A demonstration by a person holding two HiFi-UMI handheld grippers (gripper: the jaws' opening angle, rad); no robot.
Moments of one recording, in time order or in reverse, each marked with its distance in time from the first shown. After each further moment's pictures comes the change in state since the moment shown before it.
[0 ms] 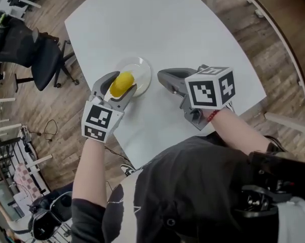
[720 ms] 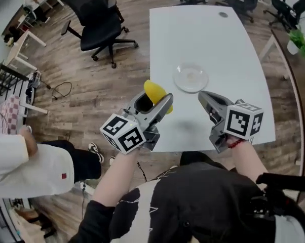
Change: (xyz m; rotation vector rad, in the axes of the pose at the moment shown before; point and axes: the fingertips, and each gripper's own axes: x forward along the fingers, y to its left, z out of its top) left arm -0.203 -0.039 0.004 -0.781 -0.706 0.188; right arm -0.009 0.132 -0.044 -0.168 0.038 0.083
